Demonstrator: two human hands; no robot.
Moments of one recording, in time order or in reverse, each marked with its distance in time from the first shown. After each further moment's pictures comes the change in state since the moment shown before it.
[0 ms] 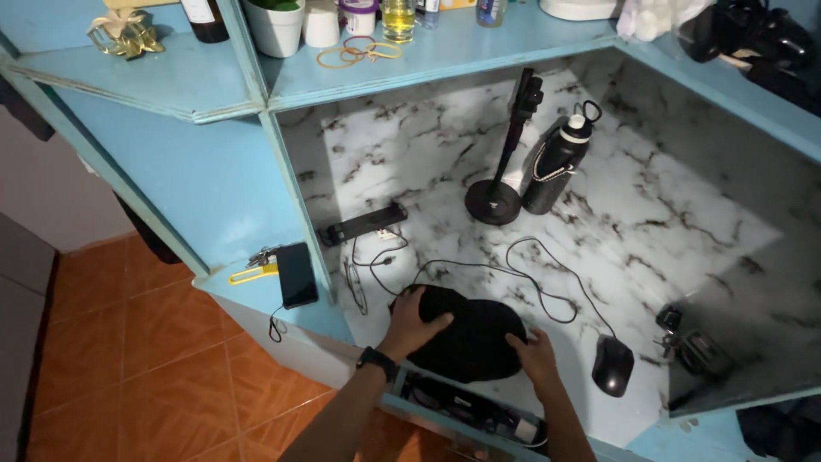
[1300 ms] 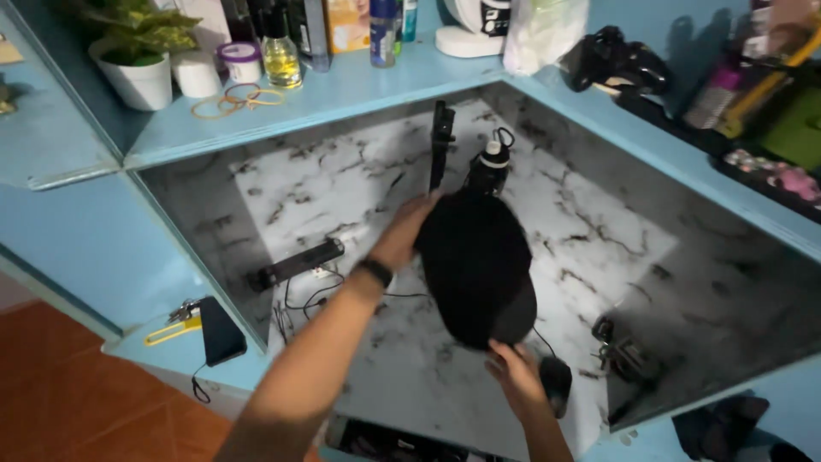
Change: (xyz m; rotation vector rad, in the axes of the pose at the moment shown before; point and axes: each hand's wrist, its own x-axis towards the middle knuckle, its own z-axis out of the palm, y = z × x) left_hand 0.211 0.185 0.013 -1.177 -0.380 -0.058; right_hand 0.004 -0.063 -0.092 0.912 -0.196 0.382
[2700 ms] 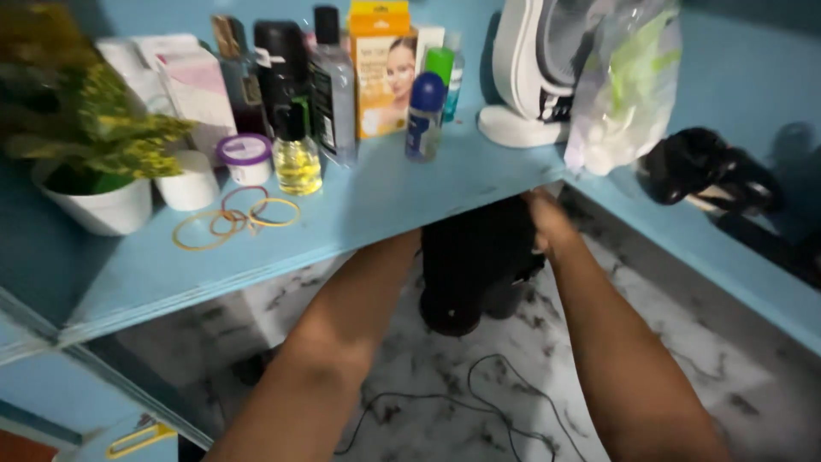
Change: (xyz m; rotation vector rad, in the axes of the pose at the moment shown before) left_hand 0.274 0.056 -0.165 0.879 0.145 0.357; right_hand 0.286 -0.308 0.264 -0.547 -0.259 -0.407
